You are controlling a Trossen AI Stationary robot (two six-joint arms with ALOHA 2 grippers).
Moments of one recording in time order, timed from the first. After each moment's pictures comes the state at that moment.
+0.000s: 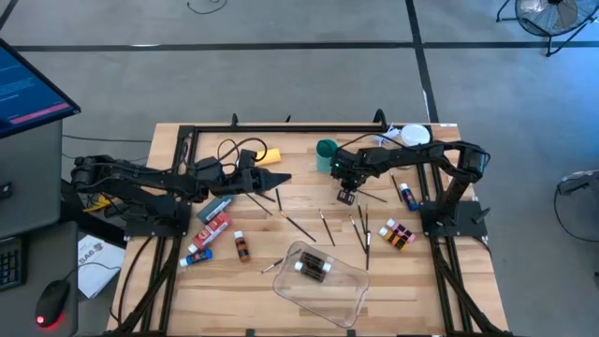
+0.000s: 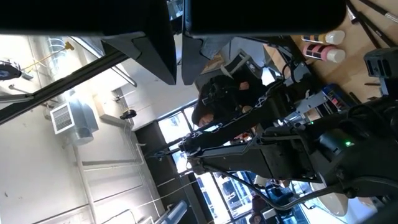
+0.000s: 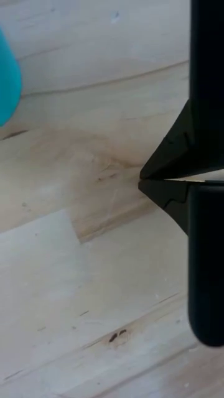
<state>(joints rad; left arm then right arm) 0.03 1.24 0.63 0.85 -0.06 -1.13 -0.37 1.78 0.92 -0.49 0.05 -0.01</state>
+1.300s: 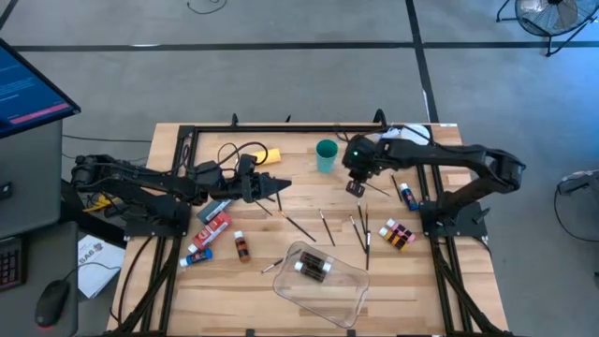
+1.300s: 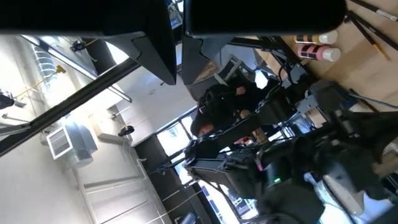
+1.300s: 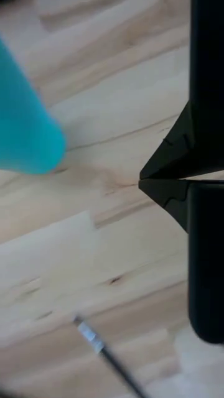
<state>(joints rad) -0.02 1.24 0.63 0.85 -0.06 -1.02 -0.38 1.44 0.94 -0.60 0.02 -0.02</state>
